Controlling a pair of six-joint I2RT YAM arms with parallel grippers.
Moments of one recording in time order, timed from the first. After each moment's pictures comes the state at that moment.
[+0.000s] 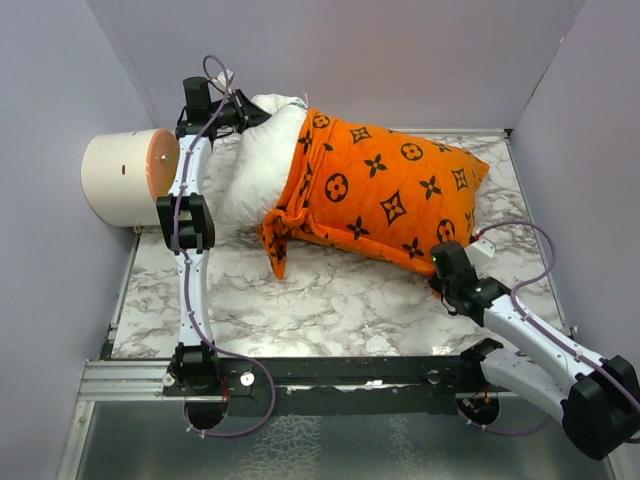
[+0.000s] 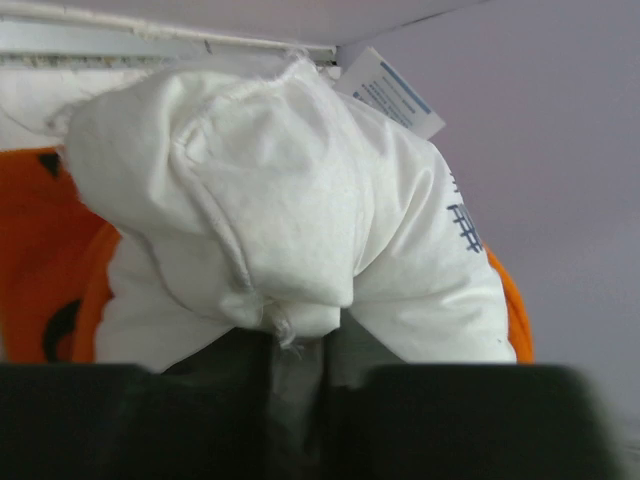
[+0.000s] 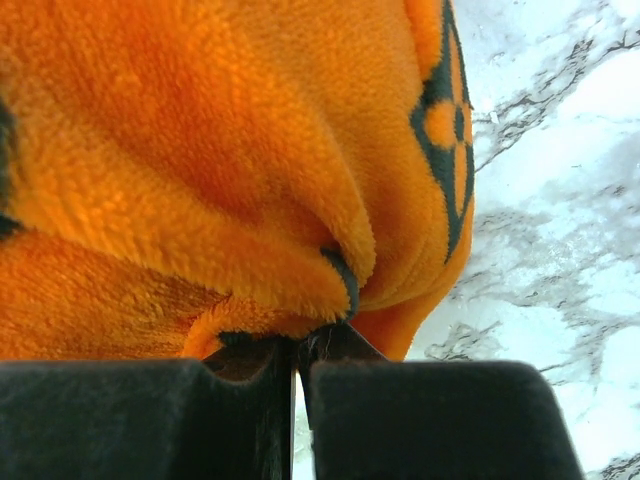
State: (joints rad) left arm 0.06 2.64 2.60 -0.30 1.07 -0.89; right arm 0.48 0.90 0.45 -0.44 0.53 0.95
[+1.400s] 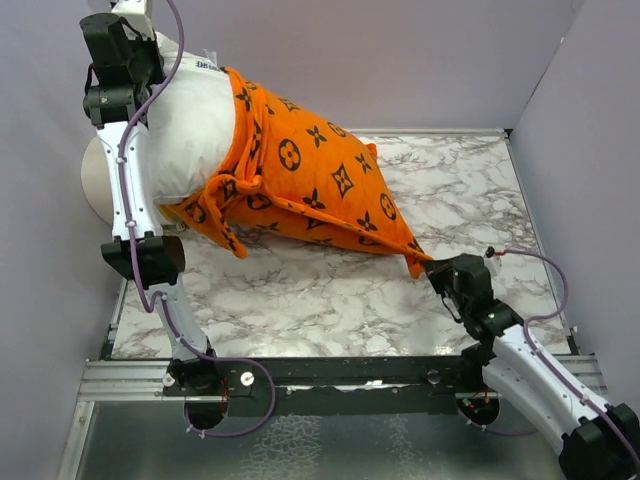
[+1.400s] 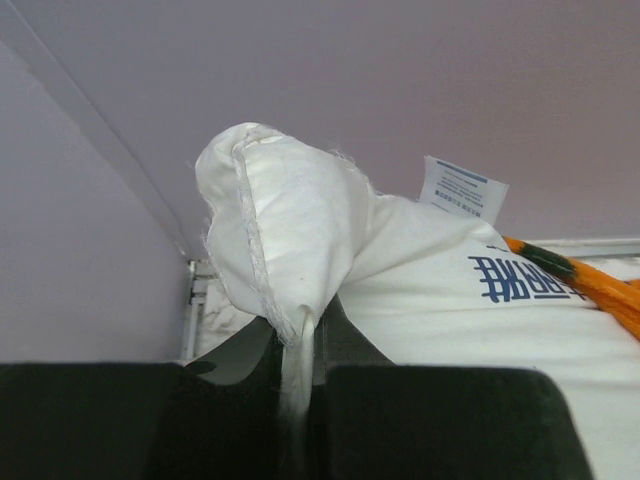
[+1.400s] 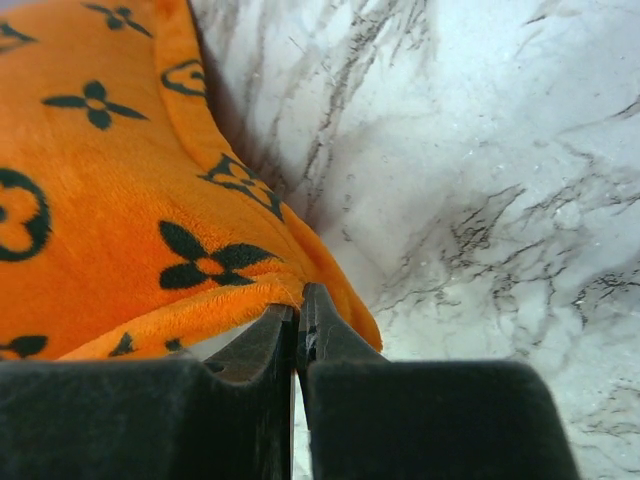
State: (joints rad) left arm 0.20 2.01 2.58 -0.71 0.18 0.07; right arm 0.39 0.68 0.27 -0.16 0.31 1.23
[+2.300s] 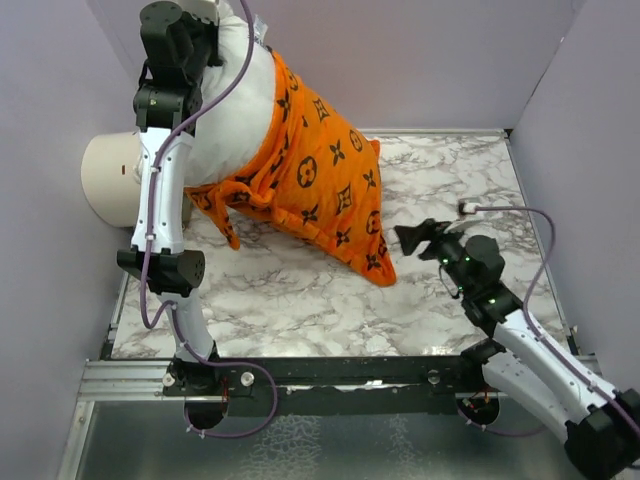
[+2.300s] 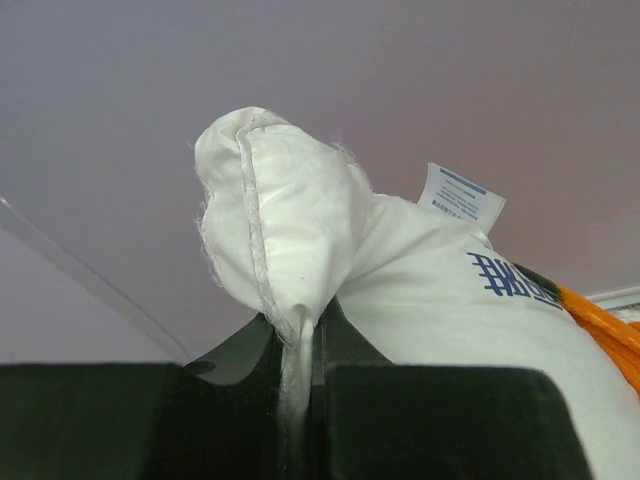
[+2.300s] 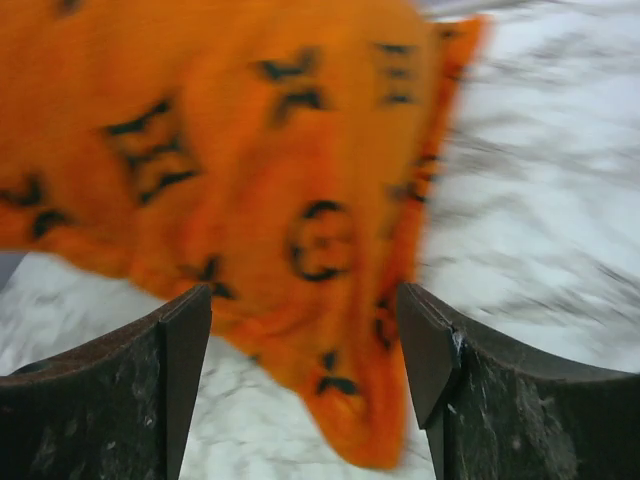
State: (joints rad) left arm -0.07 1.95 2.54 -0.54 0.01 0.20; right arm 0.33 0.70 0.39 0.15 0.04 0.48
